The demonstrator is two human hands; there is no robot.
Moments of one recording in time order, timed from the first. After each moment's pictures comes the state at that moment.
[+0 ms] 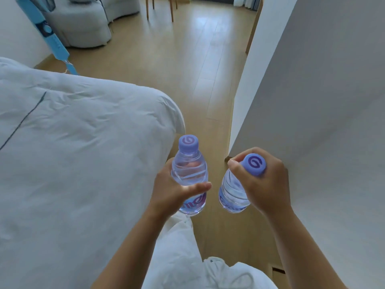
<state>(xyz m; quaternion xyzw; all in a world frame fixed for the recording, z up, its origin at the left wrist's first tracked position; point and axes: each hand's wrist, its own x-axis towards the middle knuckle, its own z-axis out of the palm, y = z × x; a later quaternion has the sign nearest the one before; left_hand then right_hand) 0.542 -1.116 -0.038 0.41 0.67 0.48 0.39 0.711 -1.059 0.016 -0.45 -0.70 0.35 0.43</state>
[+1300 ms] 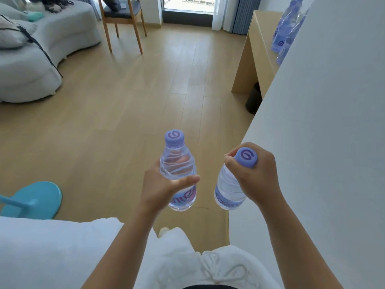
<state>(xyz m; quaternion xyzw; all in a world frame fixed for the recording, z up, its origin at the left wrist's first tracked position) 0.326 -0.301 -0.025 0.37 0.65 0.50 0.44 0.509 -0.252 0.019 -0.52 -0.66 0.34 0.41</state>
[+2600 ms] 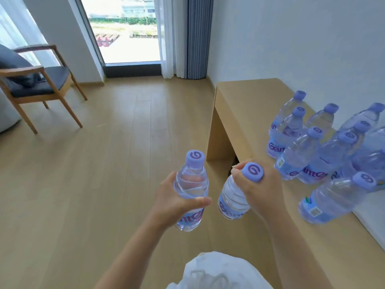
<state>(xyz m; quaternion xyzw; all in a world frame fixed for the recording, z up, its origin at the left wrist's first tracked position) 0.277 0.509 -0.014 0.50 0.59 0.38 0.51 0.466 0.508 0.017 -0.61 -0.55 0.26 0.50</state>
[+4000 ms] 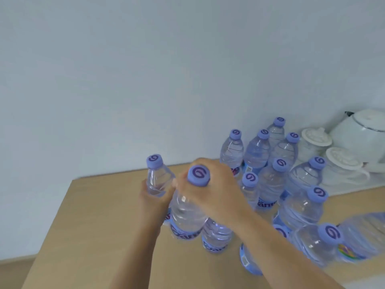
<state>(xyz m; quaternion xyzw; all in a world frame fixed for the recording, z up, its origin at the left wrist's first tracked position) 0.685 1.021 -0.027 0.71 0.18 0.07 0.67 0.656 0.876 0.082 -0.79 -0.14 -0.05 0.59</state>
